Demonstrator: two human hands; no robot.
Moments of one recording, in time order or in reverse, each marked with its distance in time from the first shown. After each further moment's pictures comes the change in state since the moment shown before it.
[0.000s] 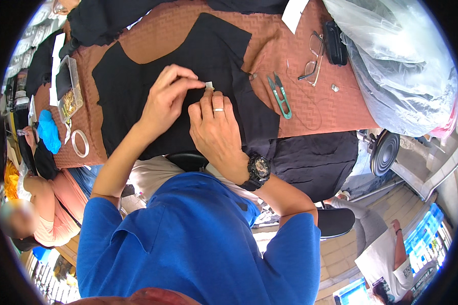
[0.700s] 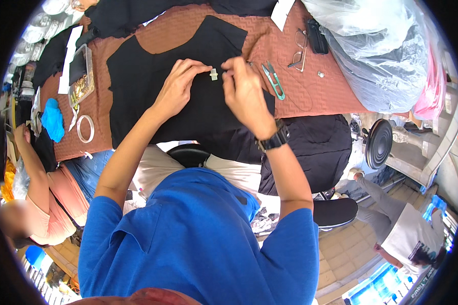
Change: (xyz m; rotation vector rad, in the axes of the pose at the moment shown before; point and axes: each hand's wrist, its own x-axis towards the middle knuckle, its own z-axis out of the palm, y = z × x) left_hand -0.023 0.007 0.007 0.057 -0.003 0.005; right_hand 0.005 0.047 -0.015 0.678 0.260 0.157
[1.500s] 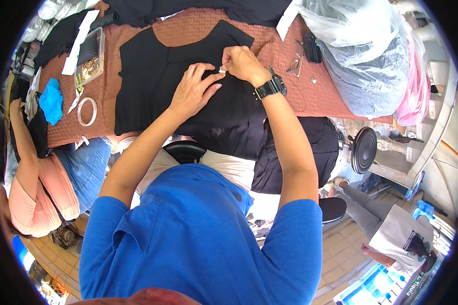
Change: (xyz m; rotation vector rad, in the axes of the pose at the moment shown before) left_hand -0.031 0.016 0.025 0.201 0.154 0.027; right_hand 0.069 0.036 0.010 -0.242 -0.545 0.046
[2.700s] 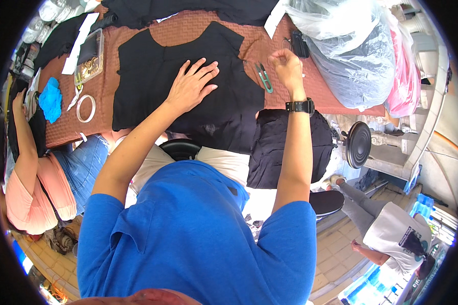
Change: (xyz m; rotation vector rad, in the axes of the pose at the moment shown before) left_hand -0.004 -0.001 0.004 0.216 -0.182 0.101; right_hand -0.093 0.063 -0.067 0.048 0.510 0.310
